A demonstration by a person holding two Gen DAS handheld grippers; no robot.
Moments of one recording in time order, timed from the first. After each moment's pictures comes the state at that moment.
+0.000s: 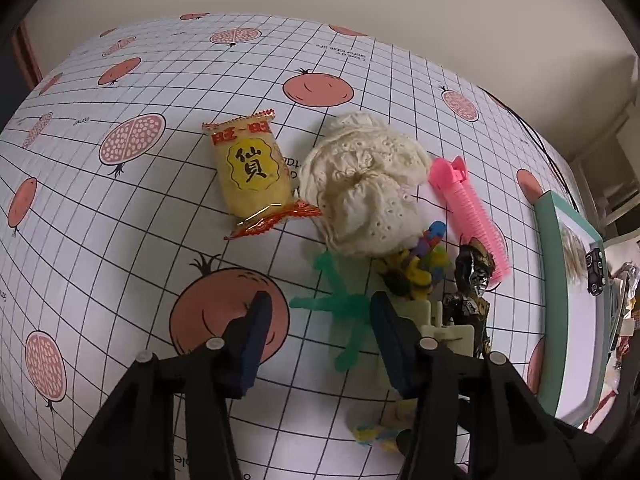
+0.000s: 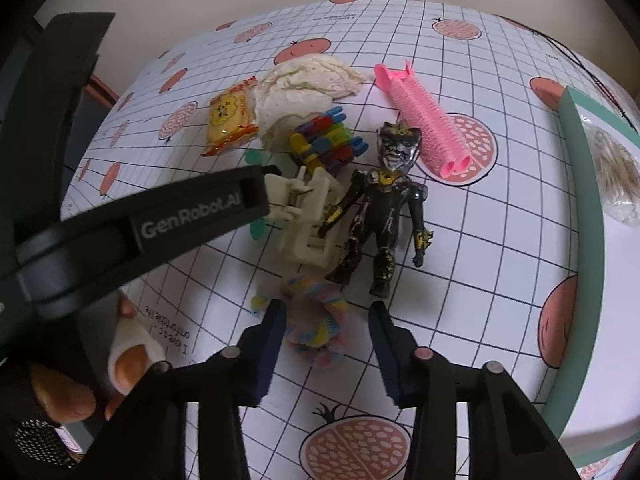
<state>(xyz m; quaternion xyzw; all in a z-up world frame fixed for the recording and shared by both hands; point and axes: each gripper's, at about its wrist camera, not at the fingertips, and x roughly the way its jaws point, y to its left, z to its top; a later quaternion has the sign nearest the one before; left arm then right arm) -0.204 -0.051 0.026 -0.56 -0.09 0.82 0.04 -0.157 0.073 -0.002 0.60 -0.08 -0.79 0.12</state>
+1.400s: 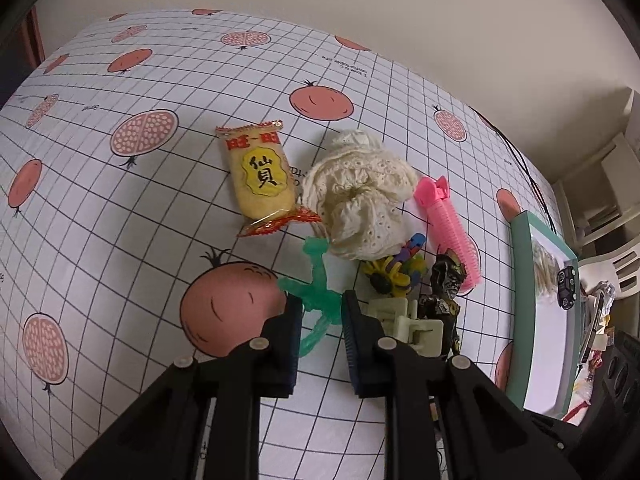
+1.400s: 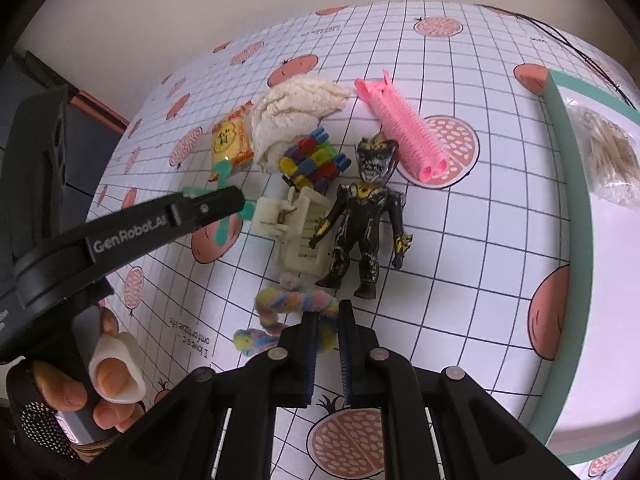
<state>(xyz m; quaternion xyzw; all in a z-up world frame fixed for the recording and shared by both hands) -0.199 -0.066 0.047 -0.56 -0.14 0.82 0.04 -0.155 0.101 0.013 0.58 -0.14 -0.79 0.13</state>
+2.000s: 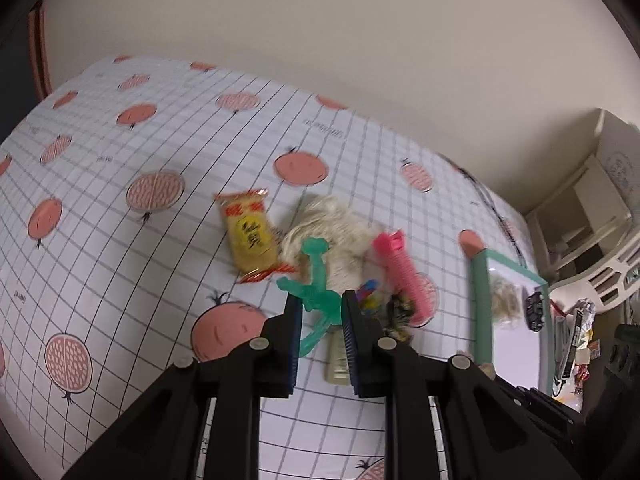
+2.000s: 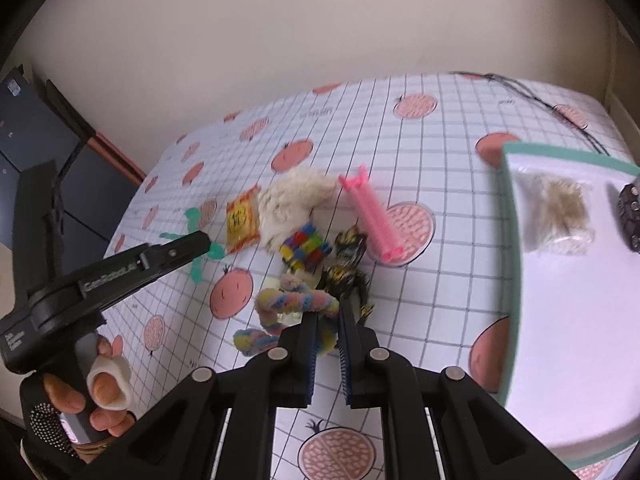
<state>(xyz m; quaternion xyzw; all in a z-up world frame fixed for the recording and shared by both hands) -0.187 -0.061 0.108 -0.48 -0.14 0.86 0.05 -0.146 0.143 0.070 0.49 -0.16 -0.85 0.11</state>
